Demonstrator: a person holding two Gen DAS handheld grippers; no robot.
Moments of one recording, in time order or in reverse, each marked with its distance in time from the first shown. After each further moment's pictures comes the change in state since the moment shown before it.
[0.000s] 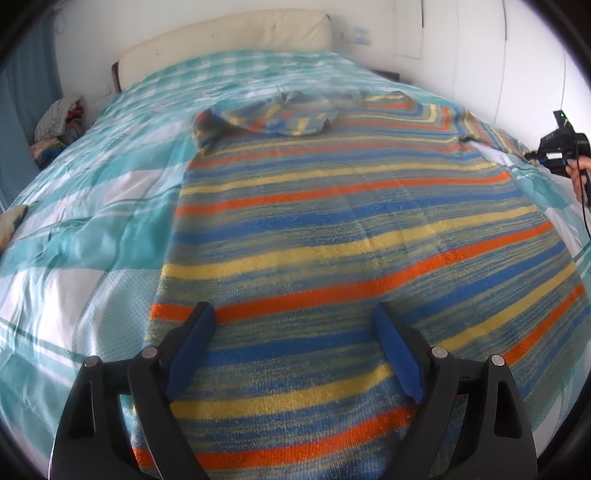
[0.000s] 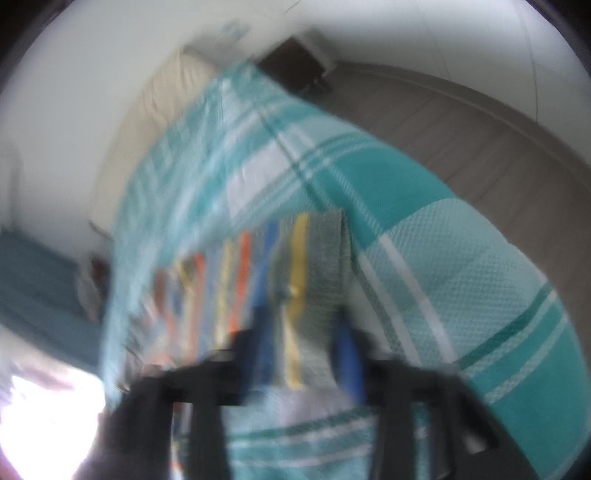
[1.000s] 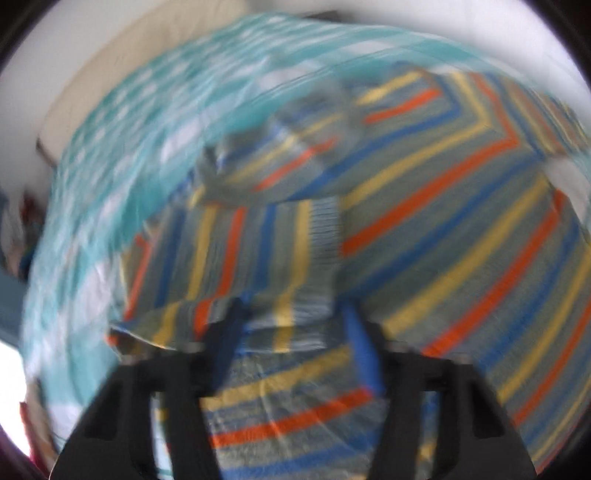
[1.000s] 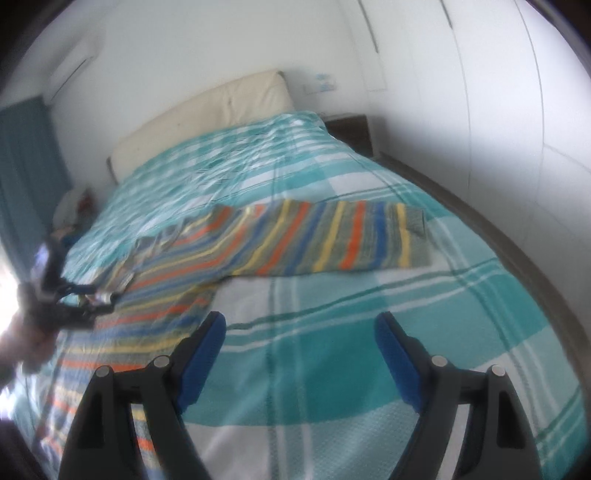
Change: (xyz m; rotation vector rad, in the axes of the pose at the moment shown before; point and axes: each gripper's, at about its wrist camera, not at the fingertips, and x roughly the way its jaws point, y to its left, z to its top) left arm 0.158 -0.028 0.198 0.306 0.211 0.028; right arm -0.080 0.097 -0.173 -0.419 -0.355 -0.107
